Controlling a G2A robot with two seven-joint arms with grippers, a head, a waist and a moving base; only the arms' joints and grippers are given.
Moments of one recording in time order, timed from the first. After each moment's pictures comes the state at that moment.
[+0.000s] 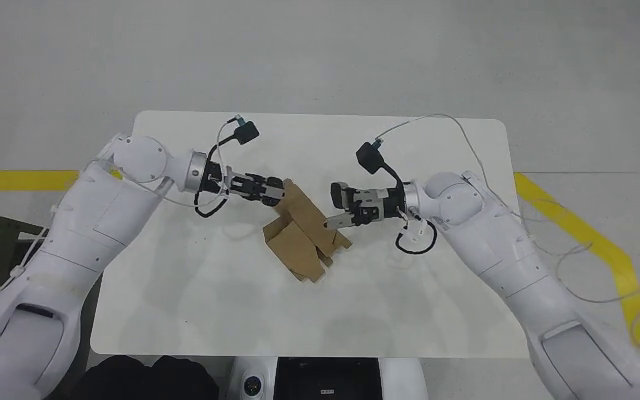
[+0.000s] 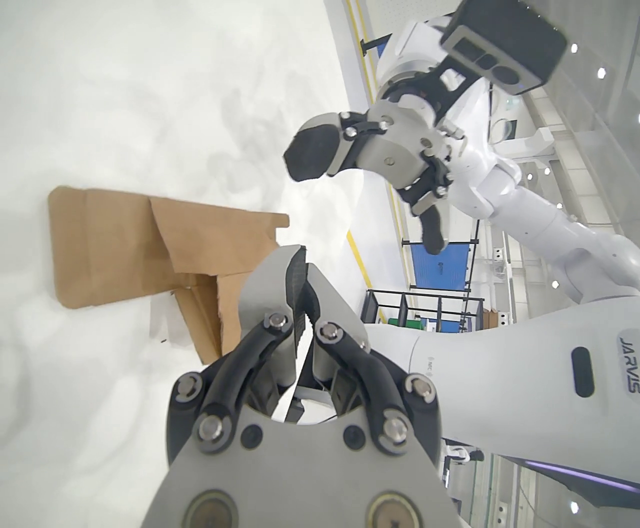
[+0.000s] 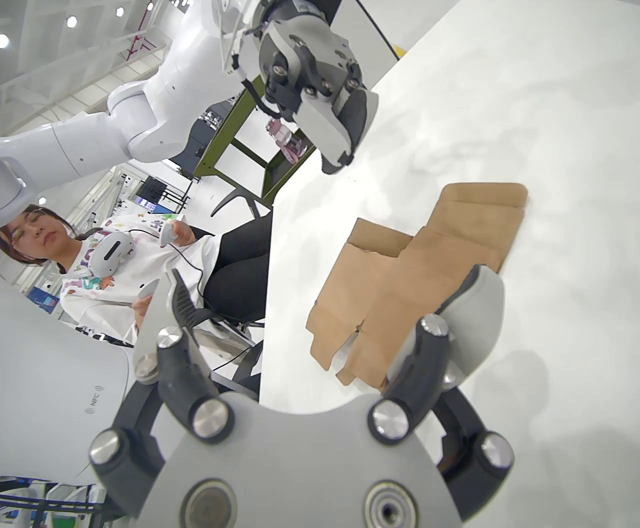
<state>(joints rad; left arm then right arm) 0.52 -0.90 -0.74 -1.16 -0.37 -0.42 -1.30 -0.64 -1.18 0.76 -1.14 0.18 -0.84 0.98</state>
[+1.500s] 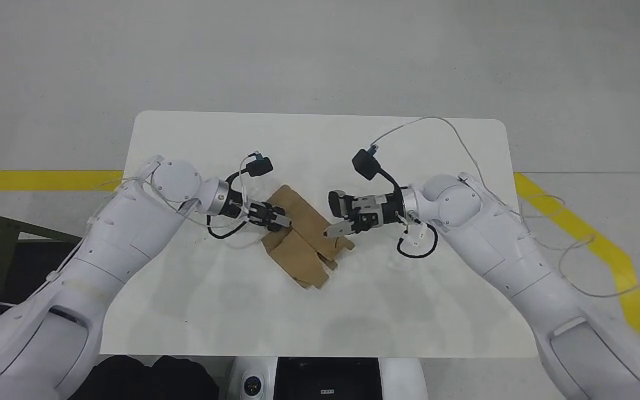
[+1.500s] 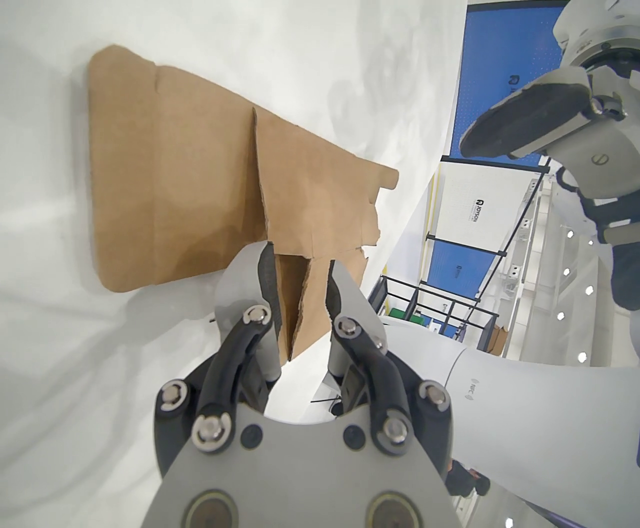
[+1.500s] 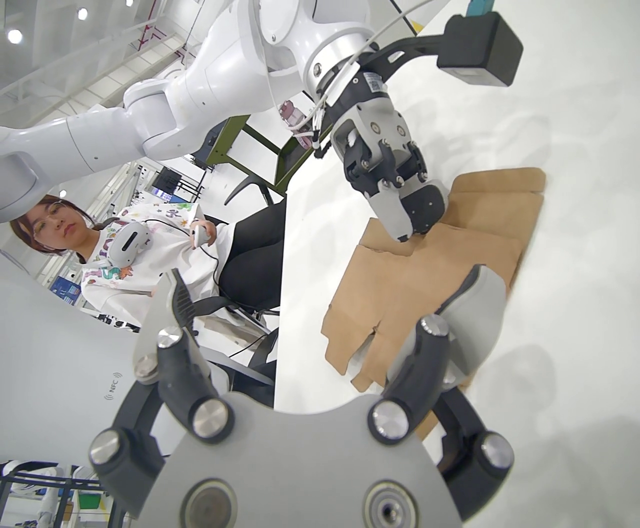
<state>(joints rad) 0.56 -0.97 -0.67 -1.09 -0.20 -0.29 -1.26 -0.60 -1.14 0.65 -1.15 0.26 -0.85 0.97</state>
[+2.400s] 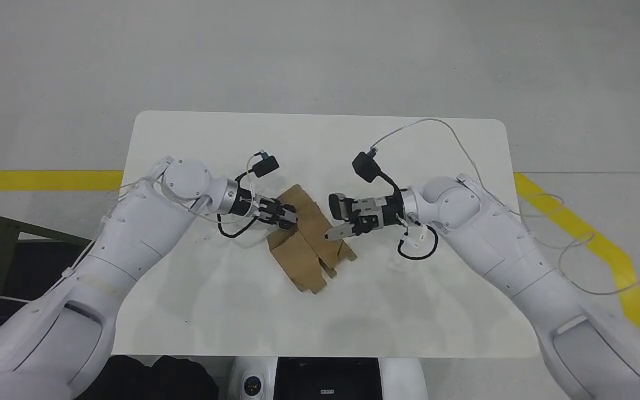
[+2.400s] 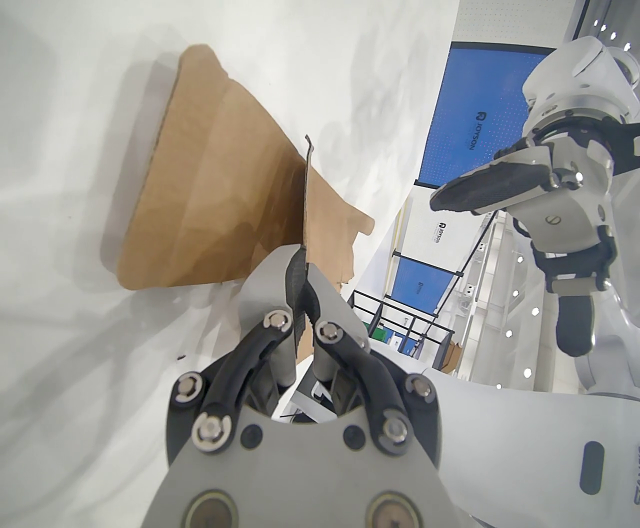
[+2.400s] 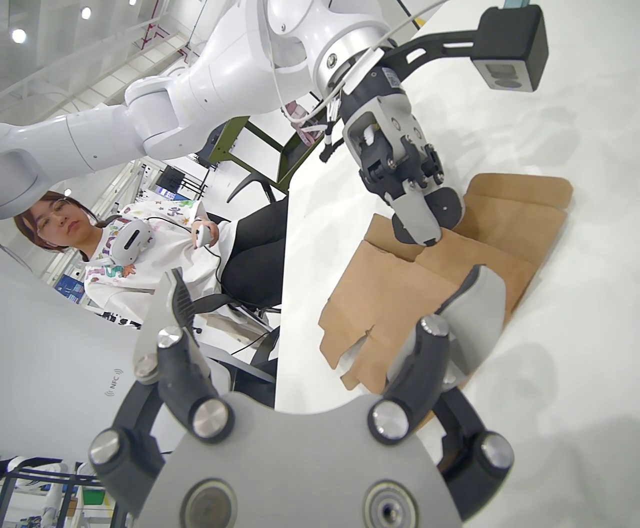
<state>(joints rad) 0.55 -1.03 -0.66 -1.02 -0.26 -0.21 -1.25 -0.59 -1.13 0.60 -1.13 0.29 -0.87 0.95</state>
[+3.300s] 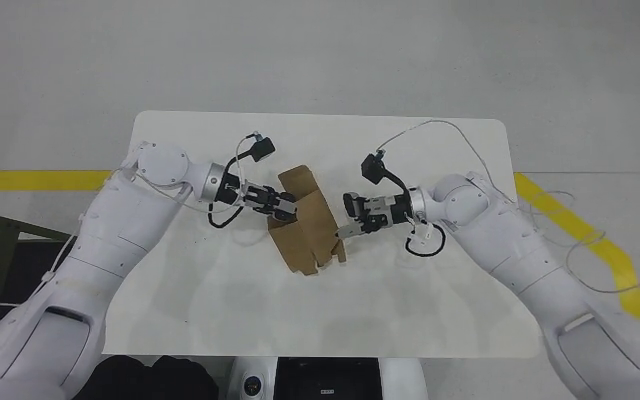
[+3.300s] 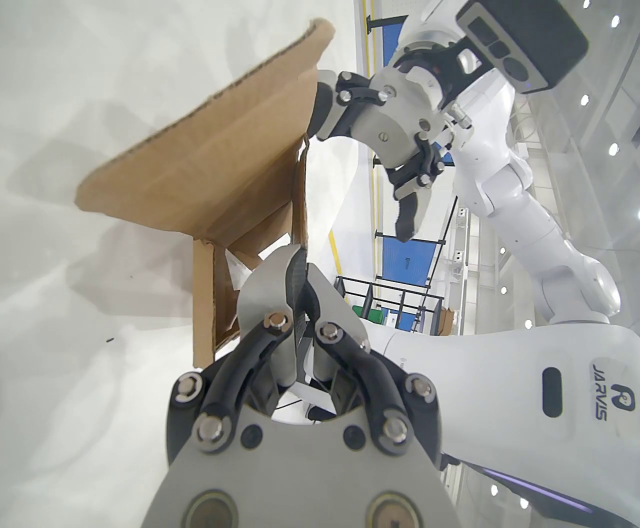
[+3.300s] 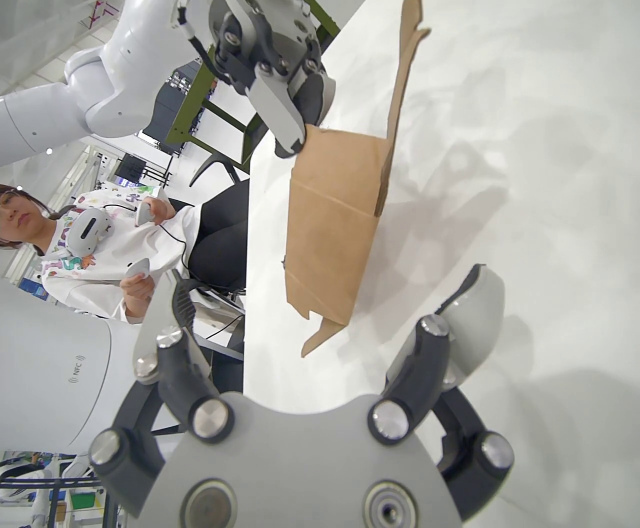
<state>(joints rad) 0.58 -0.99 -0.83 -1.16 -0.36 -0.25 -1.40 -0.57 -1.11 0.59 -1.07 0.18 -0.88 0.94</state>
